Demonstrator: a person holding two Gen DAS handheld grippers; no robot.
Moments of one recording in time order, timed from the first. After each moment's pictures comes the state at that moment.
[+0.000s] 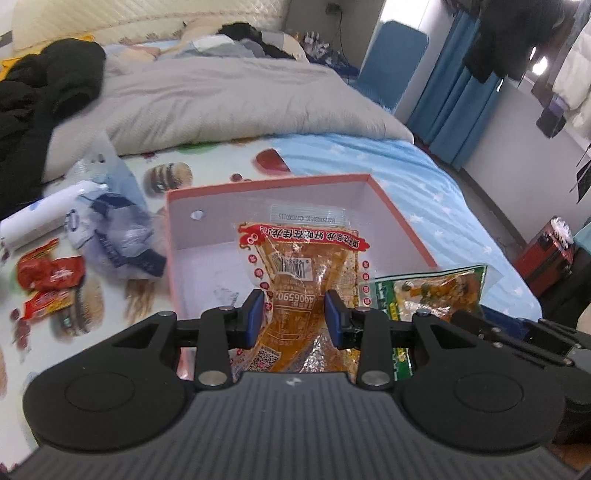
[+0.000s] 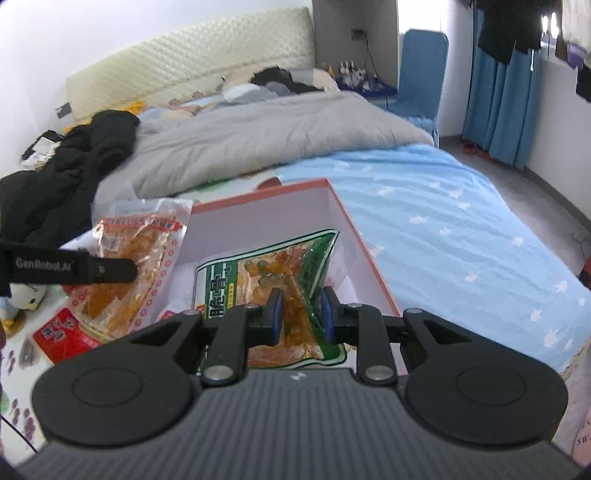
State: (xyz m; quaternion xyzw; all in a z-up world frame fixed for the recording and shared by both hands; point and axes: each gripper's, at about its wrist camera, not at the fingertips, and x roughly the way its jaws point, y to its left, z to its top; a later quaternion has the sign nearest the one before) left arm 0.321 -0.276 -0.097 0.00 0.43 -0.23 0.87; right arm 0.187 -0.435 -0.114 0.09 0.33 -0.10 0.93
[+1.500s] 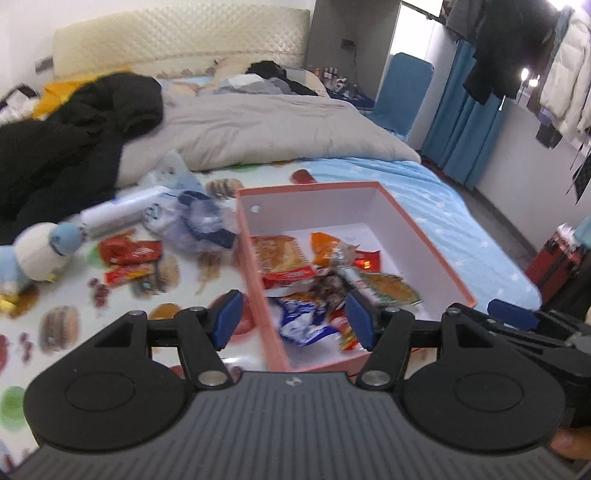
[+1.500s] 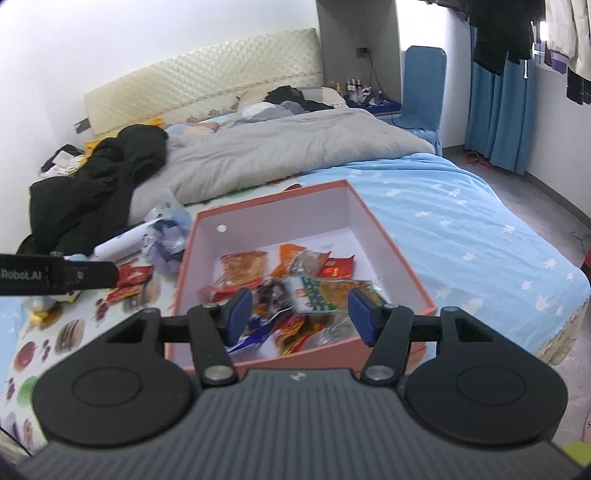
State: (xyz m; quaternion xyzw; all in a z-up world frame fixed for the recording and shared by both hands) left arm 0.156 -0.170 -0.030 0.02 0.37 -0.18 0.91; right arm 0.089 -0.374 -0.081 0.10 0.30 -0.08 0.95
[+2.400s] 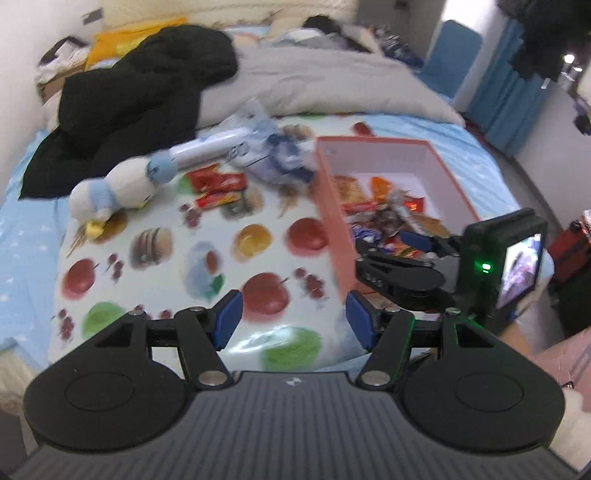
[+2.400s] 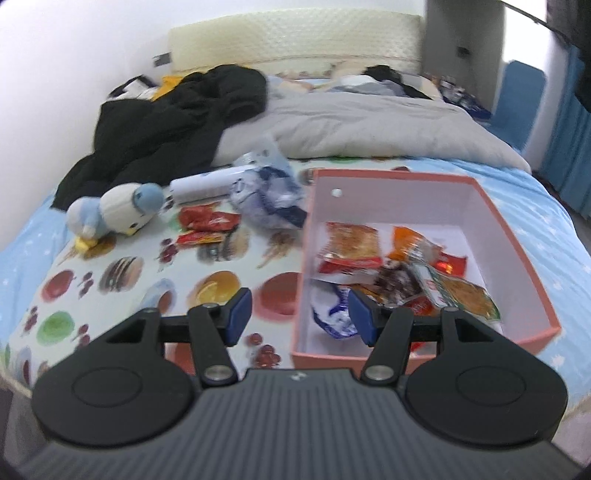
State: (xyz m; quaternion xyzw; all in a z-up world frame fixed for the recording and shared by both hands) left arm 0.085 -0.057 0.047 0.01 0.48 -0.11 0.87; right arm 0.139 -0.248 -0.101 0.01 0.34 0.03 0.94
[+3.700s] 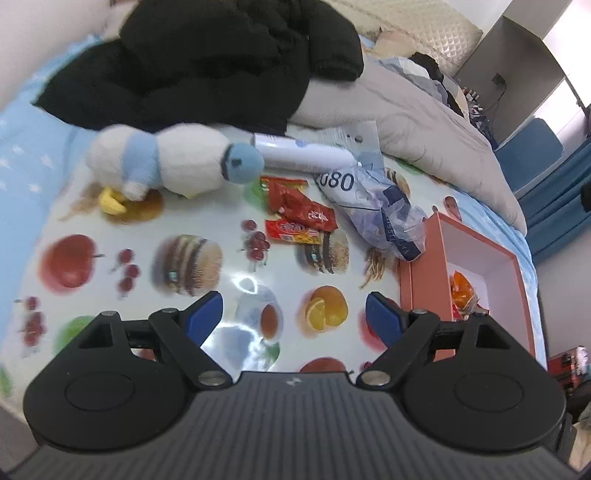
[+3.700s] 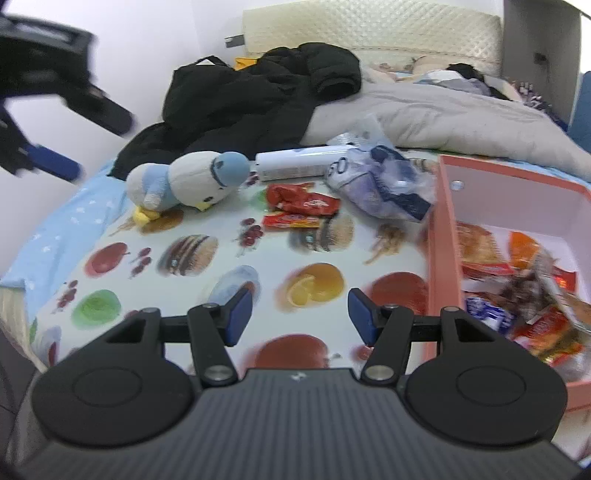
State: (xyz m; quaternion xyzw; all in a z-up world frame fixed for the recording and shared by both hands) left arm 0.268 0.097 -0.066 -0.18 0.48 -0.03 0.86; right arm 0.182 -0.161 -0.154 0.01 0.34 0.15 0.93
